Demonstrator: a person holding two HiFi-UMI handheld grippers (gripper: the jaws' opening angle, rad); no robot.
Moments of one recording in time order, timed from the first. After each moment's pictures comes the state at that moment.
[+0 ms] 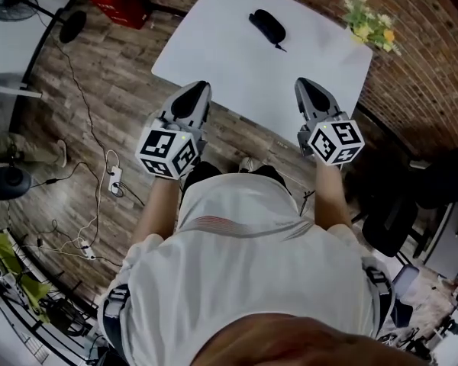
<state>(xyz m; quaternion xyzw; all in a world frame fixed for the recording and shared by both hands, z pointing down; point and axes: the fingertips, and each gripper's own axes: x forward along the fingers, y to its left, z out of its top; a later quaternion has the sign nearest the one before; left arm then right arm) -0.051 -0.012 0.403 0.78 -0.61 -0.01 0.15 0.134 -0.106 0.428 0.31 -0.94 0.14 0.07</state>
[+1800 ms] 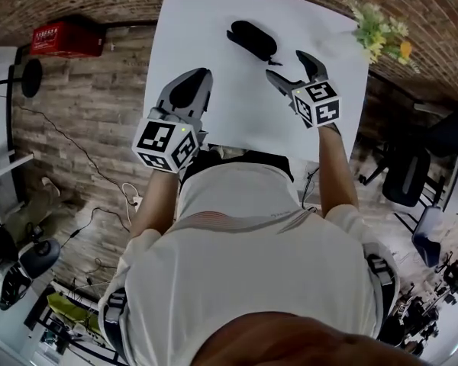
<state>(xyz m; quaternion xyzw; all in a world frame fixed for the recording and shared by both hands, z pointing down) -0.102 -0.243 0.452 0.85 -0.47 0.04 0.21 0.065 -0.298 0.564 0.36 -0.88 0.16 0.28</state>
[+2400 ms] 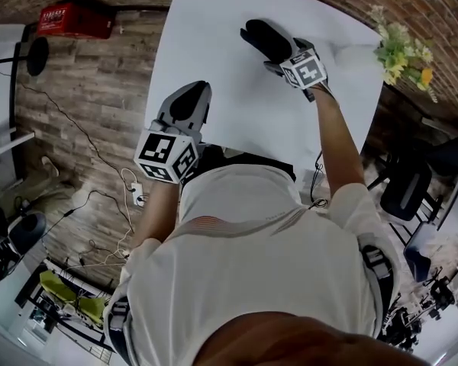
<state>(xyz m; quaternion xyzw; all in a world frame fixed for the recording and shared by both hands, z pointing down) -0.124 -0.231 0.494 0.82 -0.51 0.07 0.25 0.043 -0.365 0.717 0.26 -0.84 0.18 0.44</state>
